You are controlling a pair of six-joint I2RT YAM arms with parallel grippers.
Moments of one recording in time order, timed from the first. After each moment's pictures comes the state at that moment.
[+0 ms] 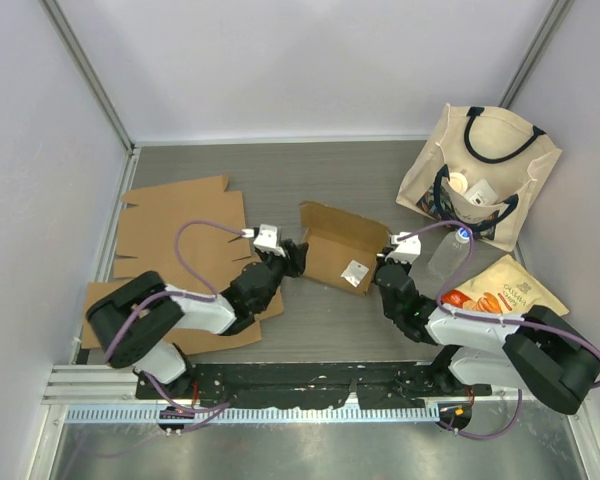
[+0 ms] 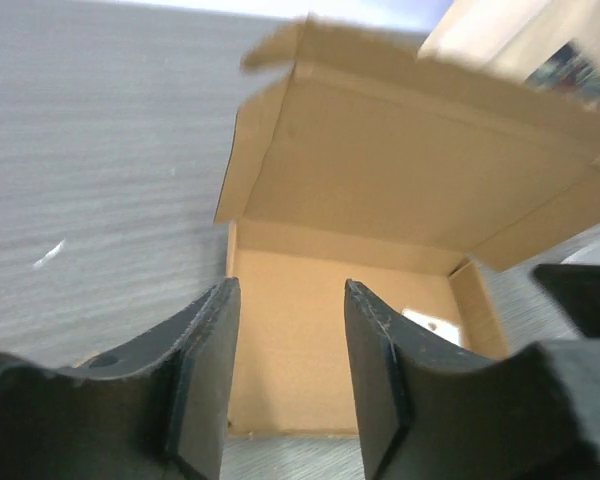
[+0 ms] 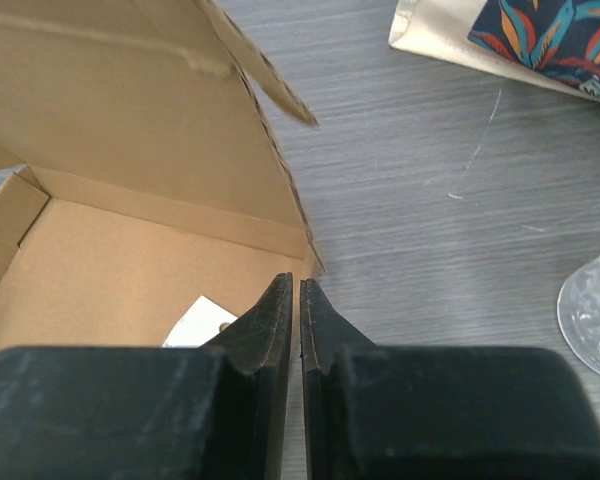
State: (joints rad) left arm -0.92 1.60 0.43 1.12 -0.51 -0.31; right arm 0.78 1.15 0.24 0.56 0.80 0.39
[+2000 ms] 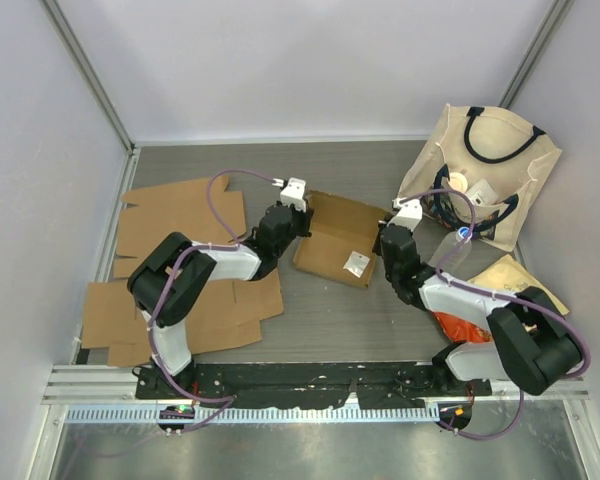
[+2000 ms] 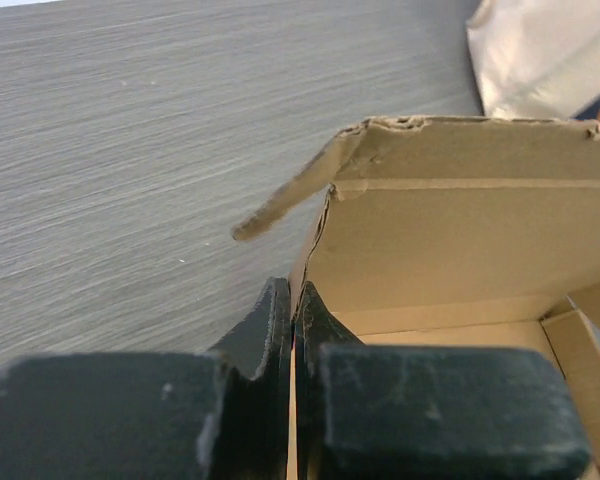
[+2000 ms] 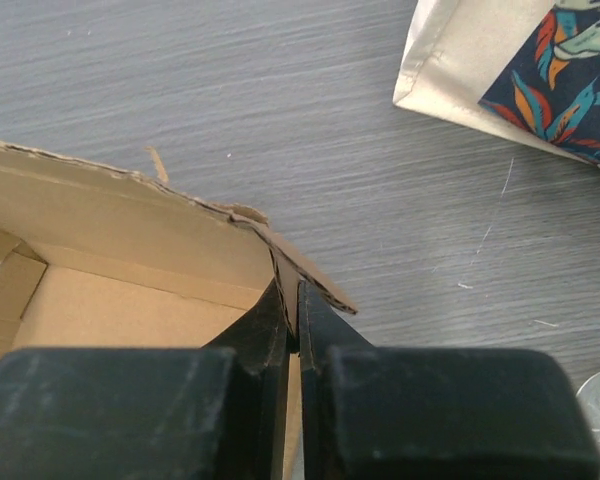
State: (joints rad) left arm -0.69 1.83 0.89 0.74 -0.17 -0.20; right arm 0.54 1.29 0.48 0.44 0.55 0.35
